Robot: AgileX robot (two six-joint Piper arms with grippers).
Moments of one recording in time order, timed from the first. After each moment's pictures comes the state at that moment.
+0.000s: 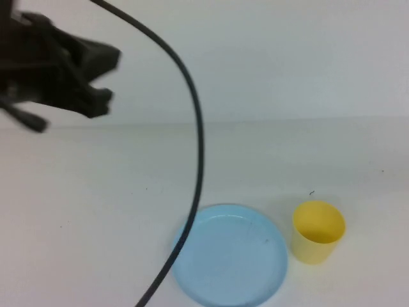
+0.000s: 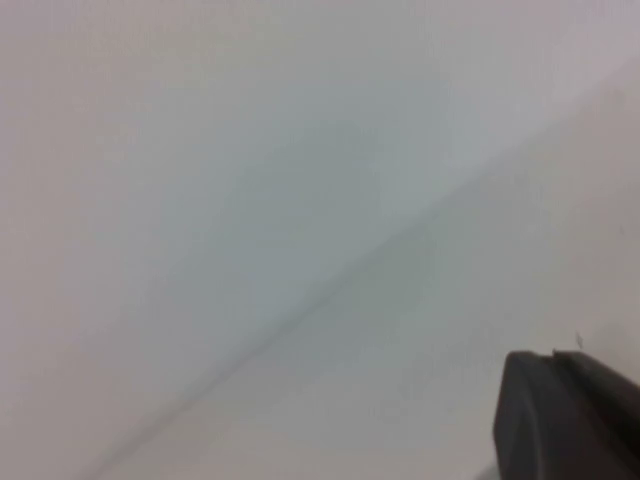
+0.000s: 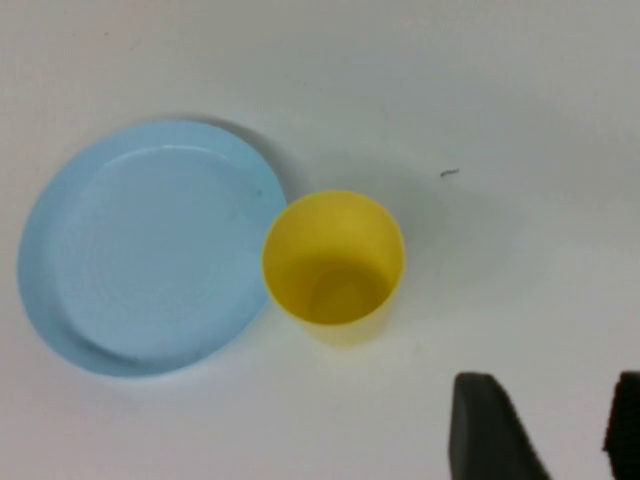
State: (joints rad) right arm -0.03 0.96 -0.86 0.54 0.92 -0.63; left arm -0.28 1.17 -1.21 -0.62 0.61 0.78
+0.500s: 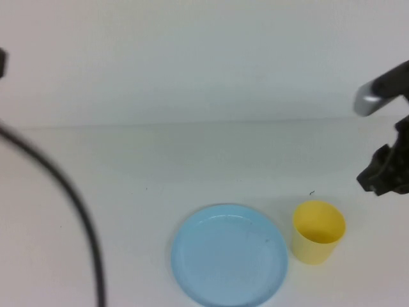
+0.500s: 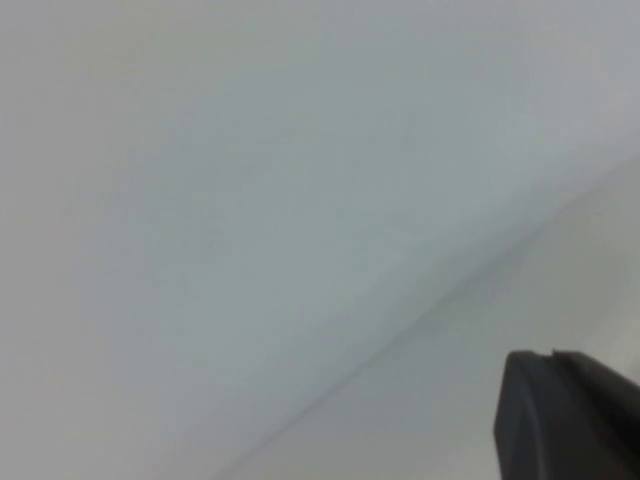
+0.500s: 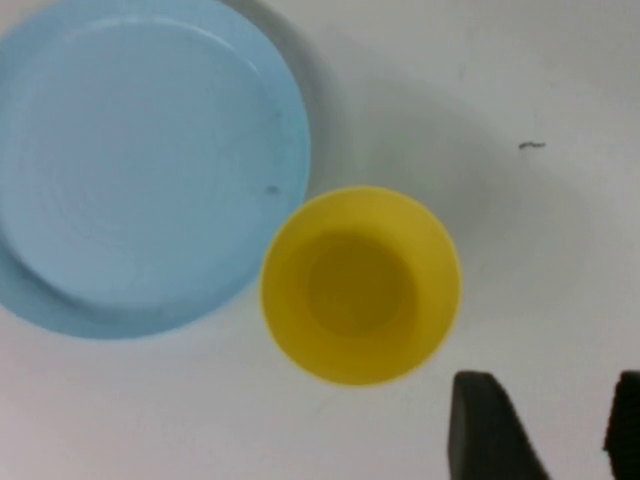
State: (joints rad) right arm 0.29 1.42 -1.16 0.26 0.93 -0.47; left arm -0.28 0.78 -1.14 -0.35 0.69 0.63
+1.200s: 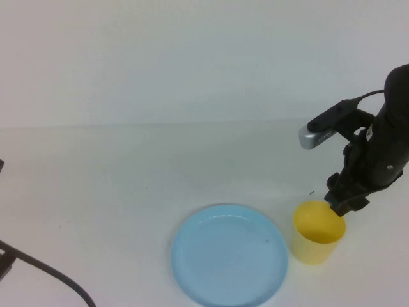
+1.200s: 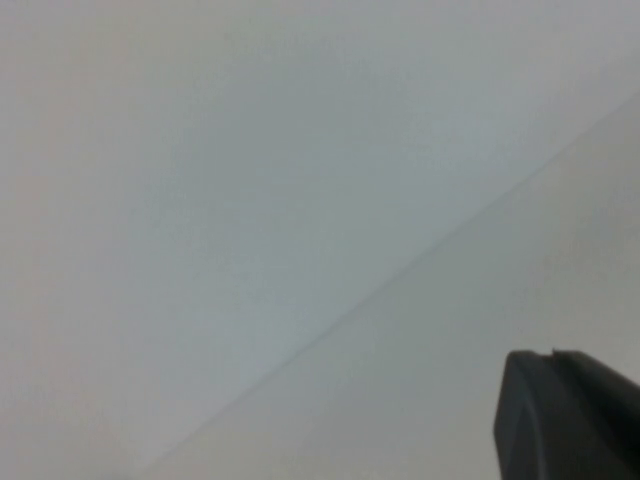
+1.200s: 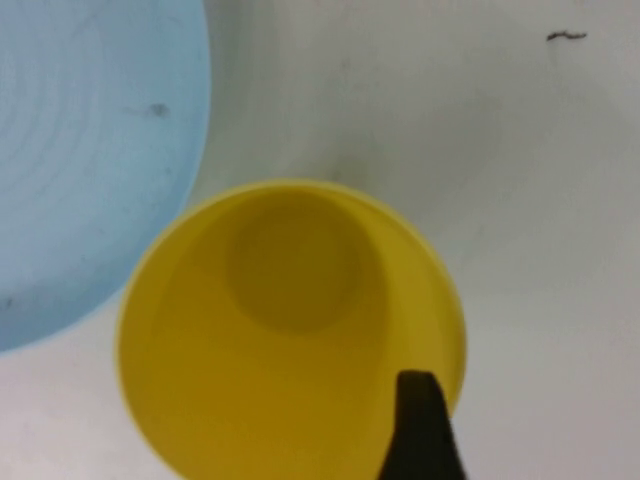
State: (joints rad) right arm 0.38 1.77 -1.32 0.01 1.00 -0.29; left arm -0.28 0.60 -0.65 0.01 0.38 0.49
